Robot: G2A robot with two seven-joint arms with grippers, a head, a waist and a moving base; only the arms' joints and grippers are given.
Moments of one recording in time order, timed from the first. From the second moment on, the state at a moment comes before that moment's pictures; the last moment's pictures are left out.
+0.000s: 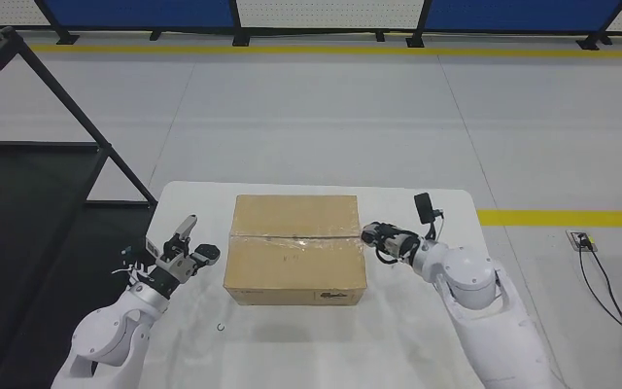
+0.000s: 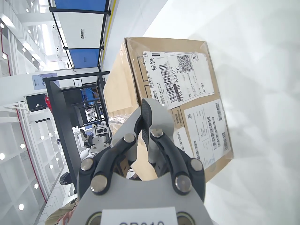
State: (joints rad) left arm 1.19 -1.13 -1.59 -1.56 -0.51 0.06 -0.49; right arm -0.84 -1.32 1.32 -1.46 -0.08 0.42 0.68
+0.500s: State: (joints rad) left arm 1.18 -1.13 -1.58 -1.56 -0.50 0.06 -0.49; right arm -0.85 -1.31 1.31 -1.44 -0.07 0.41 0.68
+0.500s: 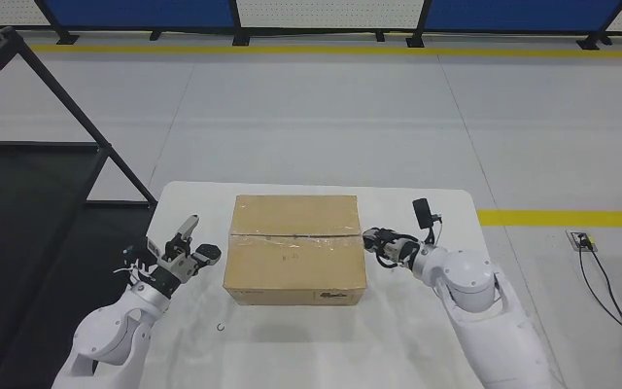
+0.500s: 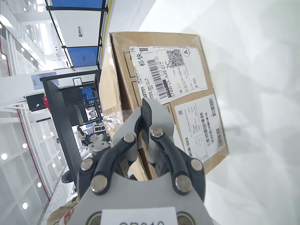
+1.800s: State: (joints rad) left arm 1.25 -1.12 -1.68 -1.56 -0.58 0.03 -0.49; right arm -0.58 -1.38 1.05 -1.22 0.05 0.38 0.63
